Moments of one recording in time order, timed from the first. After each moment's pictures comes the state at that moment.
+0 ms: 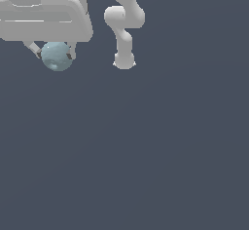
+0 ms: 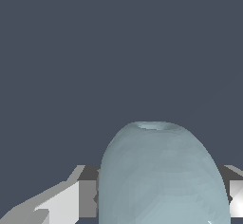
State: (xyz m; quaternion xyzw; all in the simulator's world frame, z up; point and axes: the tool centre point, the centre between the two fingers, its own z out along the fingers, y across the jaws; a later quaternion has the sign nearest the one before) arm 0.007 -0.171 0.437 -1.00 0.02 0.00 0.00
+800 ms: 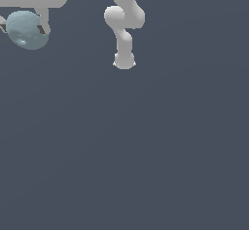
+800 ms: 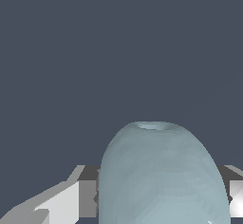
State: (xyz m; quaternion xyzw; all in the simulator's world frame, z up) arm 0.015 -0.204 0.499 -1.00 0.02 0.00 0.00
